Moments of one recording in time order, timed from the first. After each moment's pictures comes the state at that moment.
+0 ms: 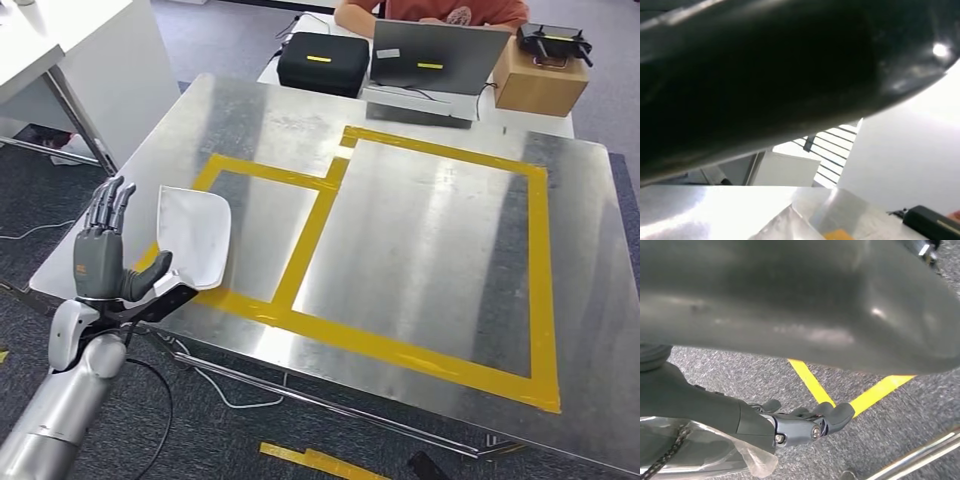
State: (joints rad) left arm -0.34 0.15 -0.16 -1.27 -0.77 0.61 -0.30; right arm -0.08 -0.04 0.28 -0.22 0.27 0.02 -0.17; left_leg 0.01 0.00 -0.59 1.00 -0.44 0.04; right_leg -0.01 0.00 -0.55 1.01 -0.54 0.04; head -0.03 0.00
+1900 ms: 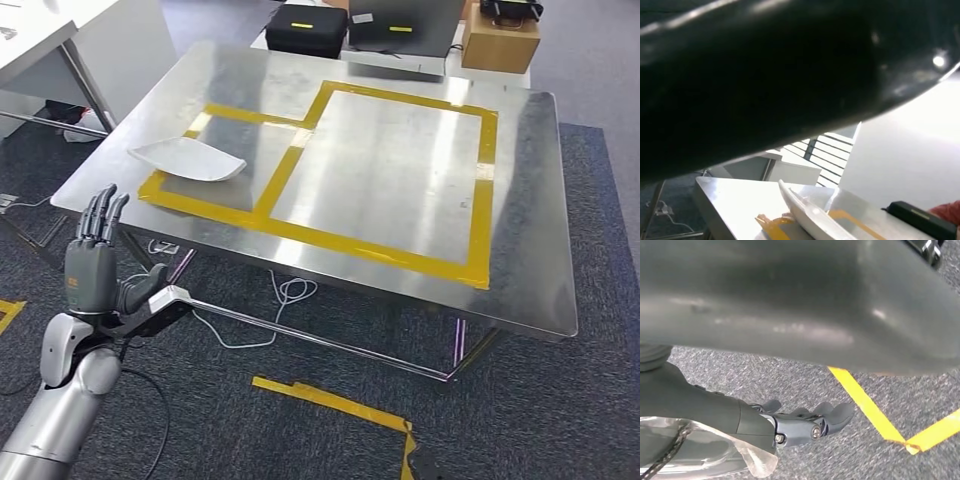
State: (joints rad) left arm -0.26 0.17 -0.15 -1.37 -0.79 0.63 -0.29; right arm -0.10 -0.02 0.28 -0.22 0.27 0.02 -0.17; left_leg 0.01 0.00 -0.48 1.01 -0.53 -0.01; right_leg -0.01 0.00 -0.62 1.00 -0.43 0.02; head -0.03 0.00
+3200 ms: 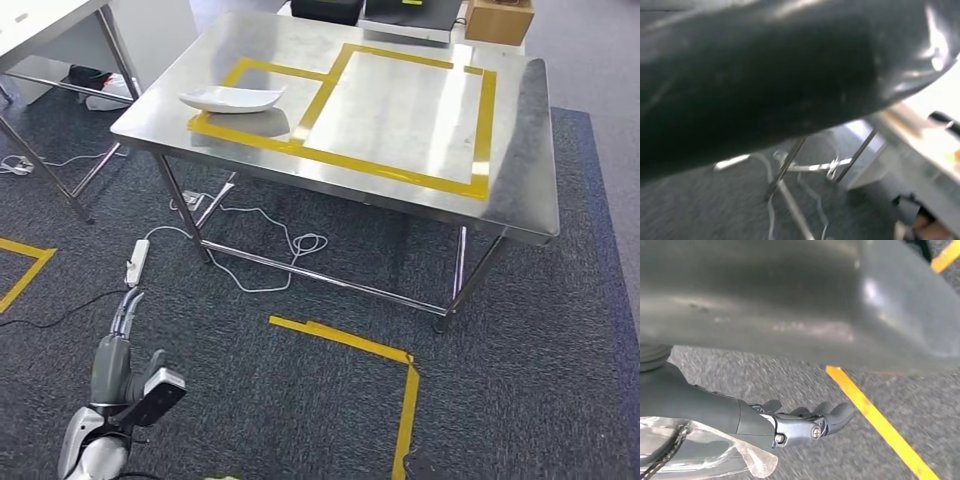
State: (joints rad) left arm 0.06 0.08 -0.09 -1.30 -0.48 0.53 -0.48; right arm -0.09 -0.02 0.24 -0.22 0.24 0.00 -0.21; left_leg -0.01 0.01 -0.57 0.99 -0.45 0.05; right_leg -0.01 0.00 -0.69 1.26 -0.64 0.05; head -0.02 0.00
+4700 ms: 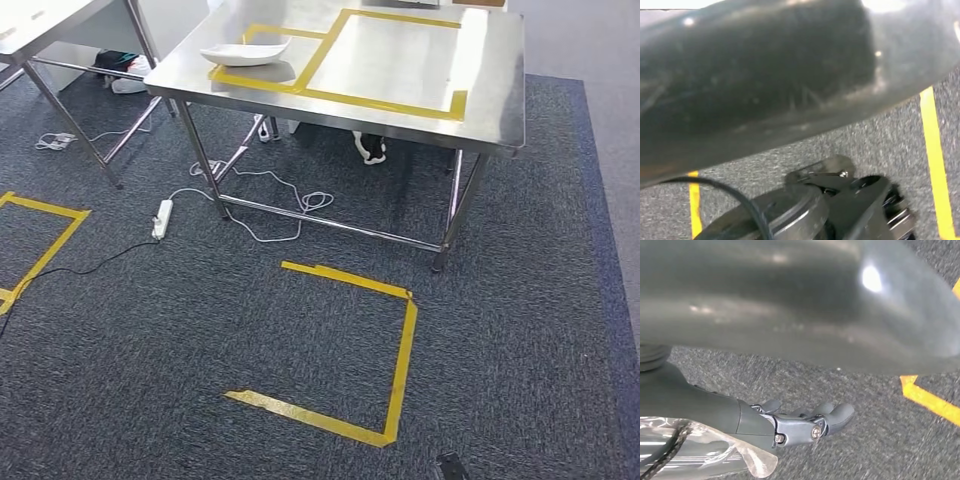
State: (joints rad) left arm 0.02 -0.07 0.18 -0.21 -0.26 0.28 -0.54; right arm -0.04 0.02 0.08 -0.21 0.10 -0.07 -0.31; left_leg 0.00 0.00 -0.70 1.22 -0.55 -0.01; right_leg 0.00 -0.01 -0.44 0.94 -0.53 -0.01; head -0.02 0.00
